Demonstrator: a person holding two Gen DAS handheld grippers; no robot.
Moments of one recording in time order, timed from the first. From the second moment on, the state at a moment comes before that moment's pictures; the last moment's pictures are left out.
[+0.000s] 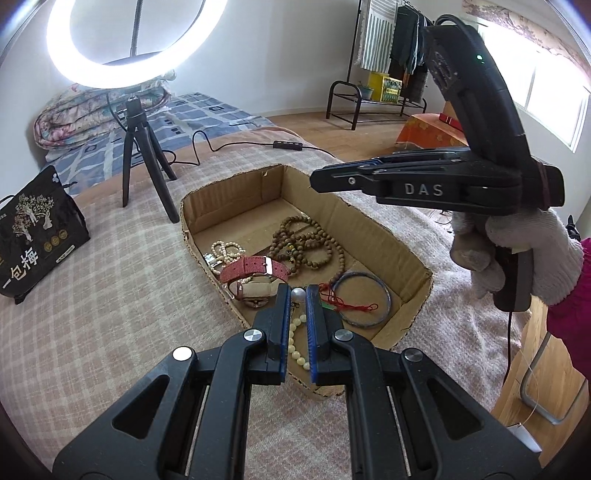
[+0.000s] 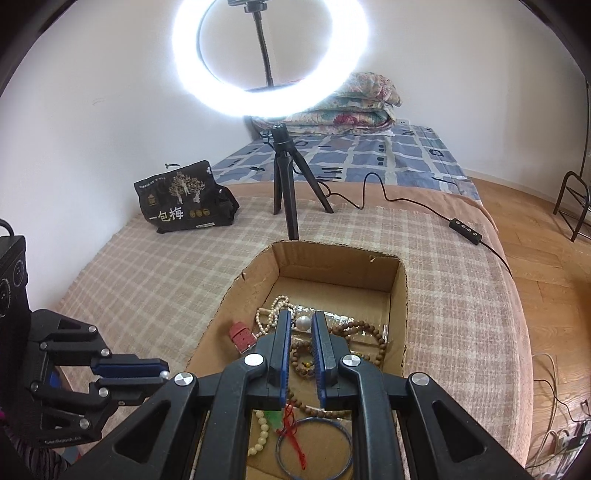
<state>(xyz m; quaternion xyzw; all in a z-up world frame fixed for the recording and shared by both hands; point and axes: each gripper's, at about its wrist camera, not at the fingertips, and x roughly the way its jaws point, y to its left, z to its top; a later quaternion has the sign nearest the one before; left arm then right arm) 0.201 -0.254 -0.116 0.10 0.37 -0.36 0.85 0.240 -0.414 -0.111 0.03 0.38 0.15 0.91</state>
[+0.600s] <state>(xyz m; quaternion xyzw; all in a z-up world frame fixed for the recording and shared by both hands) 0.204 -0.262 -0.119 0.11 0.37 -0.37 0.85 0.254 -0.419 -0.123 0.04 0.38 0.13 0.91</state>
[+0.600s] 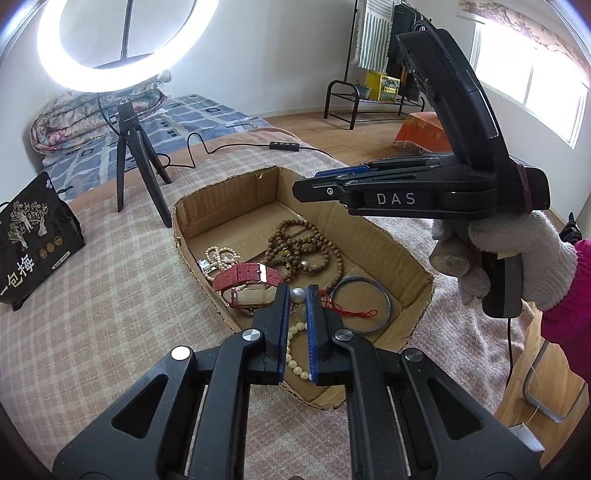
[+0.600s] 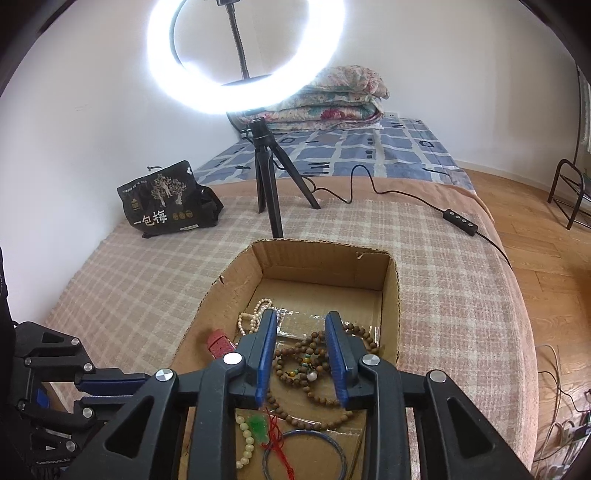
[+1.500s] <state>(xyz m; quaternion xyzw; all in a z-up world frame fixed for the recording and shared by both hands) 0.192 -0.245 -0.107 0.10 0.35 -0.35 0.86 0.237 -0.422 -0.110 0.06 0.37 0.06 0.92</state>
